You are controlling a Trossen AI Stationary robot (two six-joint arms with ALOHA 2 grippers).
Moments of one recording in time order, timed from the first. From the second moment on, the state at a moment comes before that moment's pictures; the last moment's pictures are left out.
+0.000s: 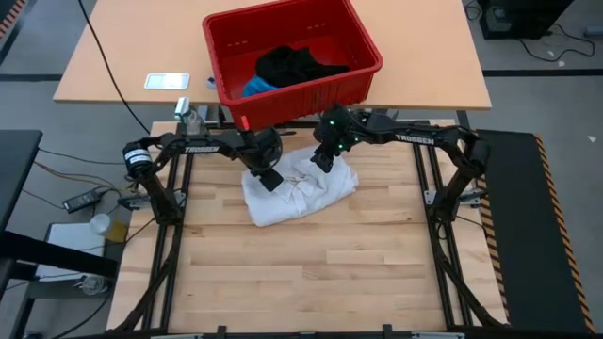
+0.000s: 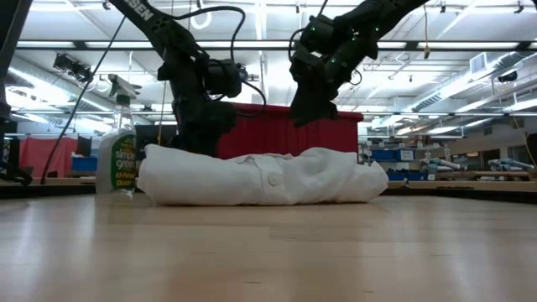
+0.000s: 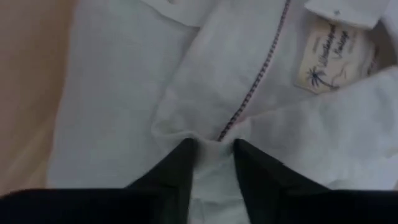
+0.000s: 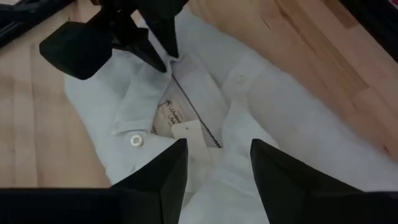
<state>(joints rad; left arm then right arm) 0.46 1.70 1.09 -0.64 0.19 -0.26 -0.46 1.71 1.33 -0.51 -0.30 0.13</state>
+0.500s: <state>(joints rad) 0.43 1.56 1.09 -0.70 0.15 -0.13 -0.46 1.69 1.34 -0.52 -0.35 0.04</state>
